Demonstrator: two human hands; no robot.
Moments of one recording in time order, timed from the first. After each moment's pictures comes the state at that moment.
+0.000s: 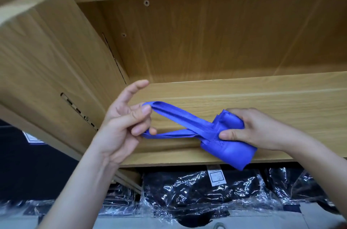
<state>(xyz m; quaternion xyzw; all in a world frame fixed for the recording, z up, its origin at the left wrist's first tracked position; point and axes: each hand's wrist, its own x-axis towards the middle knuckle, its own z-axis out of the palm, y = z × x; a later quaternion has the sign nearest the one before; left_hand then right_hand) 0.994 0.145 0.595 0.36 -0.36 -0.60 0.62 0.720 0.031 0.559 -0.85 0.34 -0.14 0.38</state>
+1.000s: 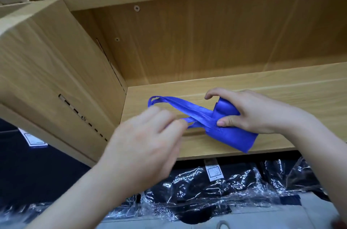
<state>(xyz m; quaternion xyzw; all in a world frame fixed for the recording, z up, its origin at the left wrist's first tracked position) 0.943 0.184 0.625 0.49 -0.82 0.21 0.18 0.718 0.038 0.605 -0.89 0.39 -0.03 0.22</state>
